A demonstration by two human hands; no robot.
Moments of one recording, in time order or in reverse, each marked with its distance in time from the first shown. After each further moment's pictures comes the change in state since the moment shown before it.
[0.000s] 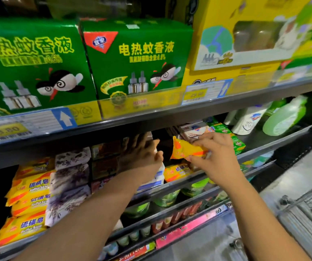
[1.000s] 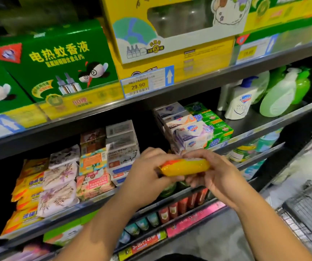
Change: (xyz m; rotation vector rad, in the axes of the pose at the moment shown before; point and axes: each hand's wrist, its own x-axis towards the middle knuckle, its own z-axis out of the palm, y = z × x) left_hand -0.069 0.084 -0.011 -0.595 0.198 0.489; right_hand -0.068 0.020 -0.054 1.559 -0.402 0.538
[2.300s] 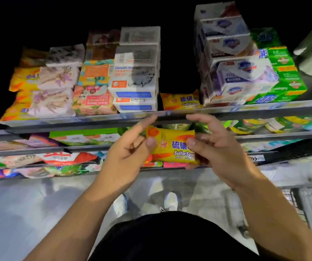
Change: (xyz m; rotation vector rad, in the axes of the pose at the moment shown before) left_hand -0.091 0.006 0.046 -0.629 0.352 -0.695; right_hand 0.013 0.043 -0.012 -0.283 -0.130 0.390
